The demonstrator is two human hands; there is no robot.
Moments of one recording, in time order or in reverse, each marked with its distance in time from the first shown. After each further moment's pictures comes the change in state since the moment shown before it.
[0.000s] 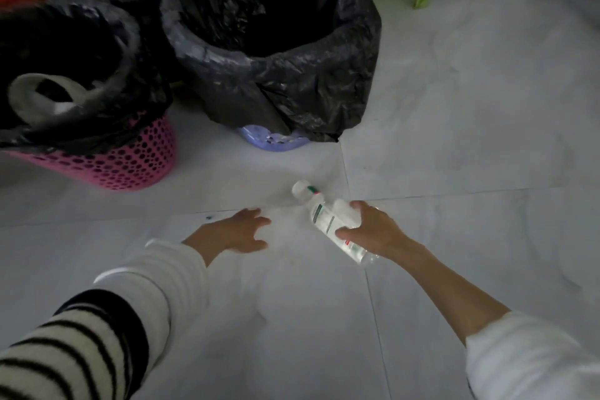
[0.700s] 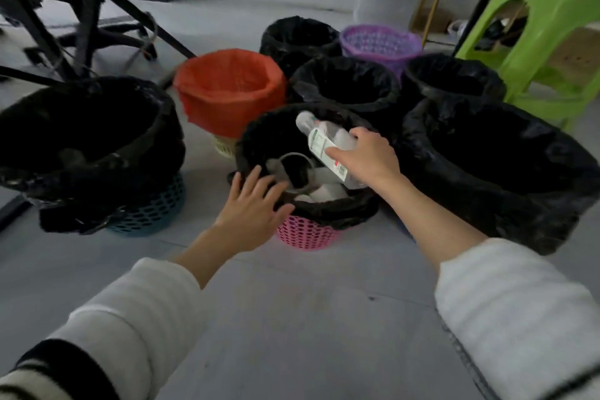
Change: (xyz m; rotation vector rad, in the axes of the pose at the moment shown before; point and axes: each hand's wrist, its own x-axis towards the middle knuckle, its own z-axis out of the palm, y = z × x) left_hand -0.199 -0.284 -0.056 0.008 0.908 -0.233; right_hand -0.005 -0.447 0.028 -0.041 0.462 -0.512
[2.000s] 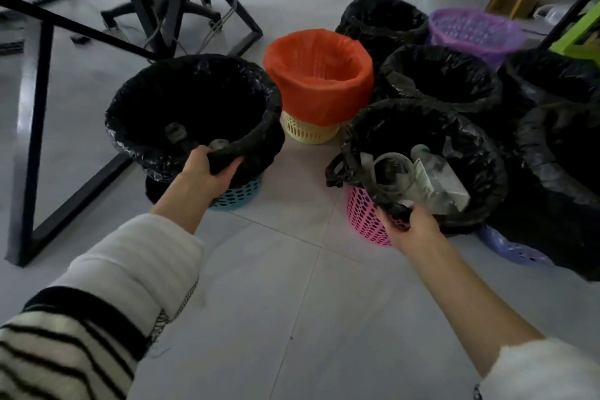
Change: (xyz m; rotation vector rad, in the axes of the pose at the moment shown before) left_hand -0.047 -0.201 -0.072 -2.369 0.479 -1.251; right_hand -0.072 -0.074 0.097 1.683 -0.009 1.053
